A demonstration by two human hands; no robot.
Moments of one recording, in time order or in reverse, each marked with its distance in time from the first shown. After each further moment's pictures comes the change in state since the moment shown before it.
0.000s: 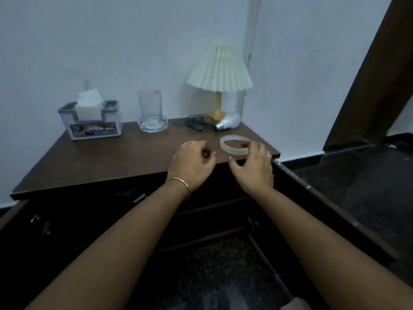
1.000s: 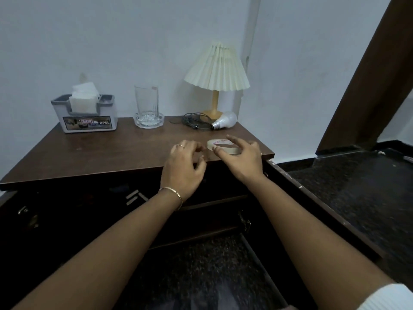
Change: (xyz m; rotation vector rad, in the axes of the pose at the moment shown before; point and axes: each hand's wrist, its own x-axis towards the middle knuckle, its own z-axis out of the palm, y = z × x) left_hand -0.025 -0.010 0.011 -0.110 0.156 0.033; right_hand 0.011 0.000 -0.001 0.287 -0.151 0.075
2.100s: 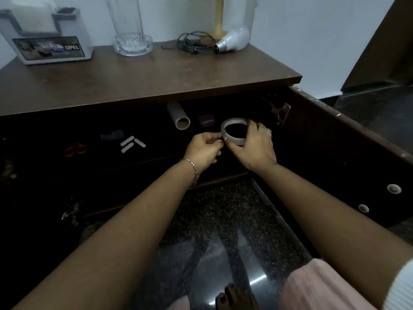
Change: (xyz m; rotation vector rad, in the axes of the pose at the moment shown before) left_hand -0.065 -0.035 0.091 -0.604 -0.459 -0.723; right_hand -0.038 0.122 0.075 -0.412 -0.066 -0.004
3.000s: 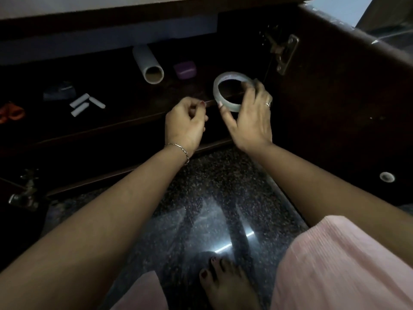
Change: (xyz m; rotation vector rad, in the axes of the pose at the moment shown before) left_hand 0.025 -0.057 0.028 0.142 0.289 0.157; right_hand -0.013 0.039 0.043 -0.035 0.124 -0.051
